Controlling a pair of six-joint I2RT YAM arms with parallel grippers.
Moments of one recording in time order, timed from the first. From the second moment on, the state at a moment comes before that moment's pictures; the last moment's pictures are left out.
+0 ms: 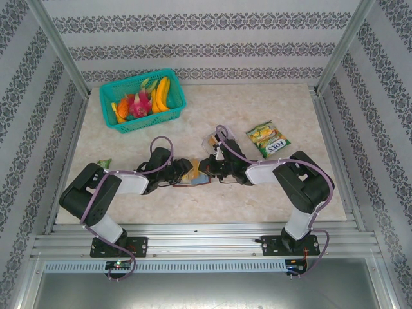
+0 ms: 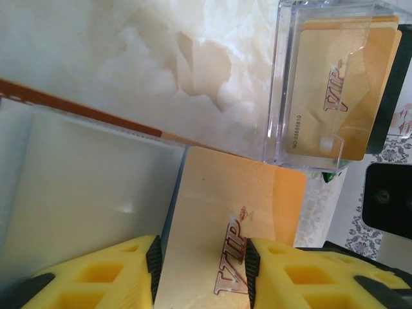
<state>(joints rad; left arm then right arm) -0.48 1.61 0.54 0.40 0.34 -1.24 0.64 1.77 0.74 0.39 -0.53 1.11</state>
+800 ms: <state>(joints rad) -0.44 1.67 0.47 0.60 0.40 -1.29 0.61 1.83 0.76 0.40 -0.57 1.11</state>
